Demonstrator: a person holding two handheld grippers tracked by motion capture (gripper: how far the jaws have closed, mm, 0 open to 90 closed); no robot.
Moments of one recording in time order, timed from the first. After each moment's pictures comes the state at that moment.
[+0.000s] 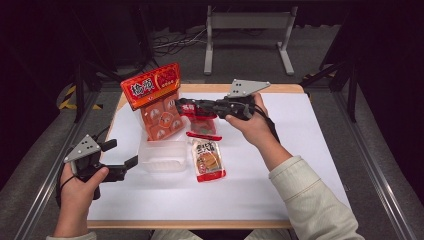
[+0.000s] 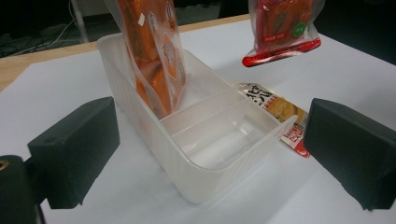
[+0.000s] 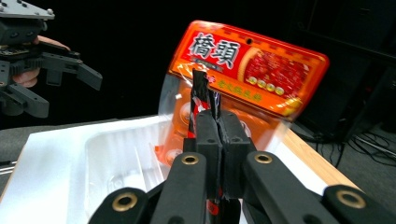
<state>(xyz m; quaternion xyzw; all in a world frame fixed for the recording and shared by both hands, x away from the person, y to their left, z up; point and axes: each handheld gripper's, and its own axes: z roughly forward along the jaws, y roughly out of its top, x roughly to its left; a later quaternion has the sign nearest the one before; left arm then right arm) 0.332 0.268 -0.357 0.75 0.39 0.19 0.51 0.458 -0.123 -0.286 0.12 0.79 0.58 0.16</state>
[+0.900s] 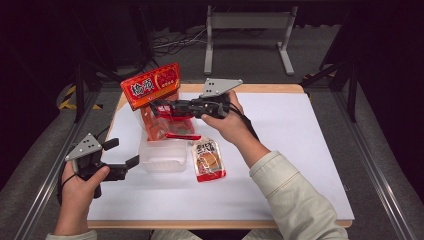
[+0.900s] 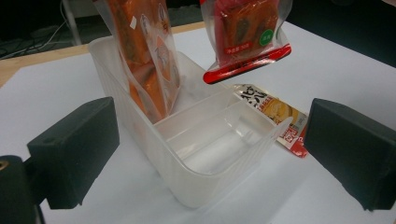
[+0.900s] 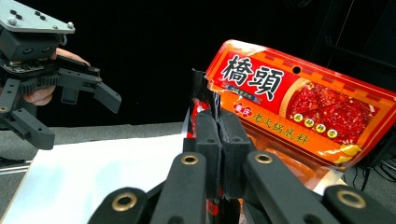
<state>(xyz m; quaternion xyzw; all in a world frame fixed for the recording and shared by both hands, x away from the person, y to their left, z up) 0.335 0.267 -0.357 0.75 0.38 0.18 0.51 0.463 -0.067 -0.285 0.08 0.79 0.59 0.14</state>
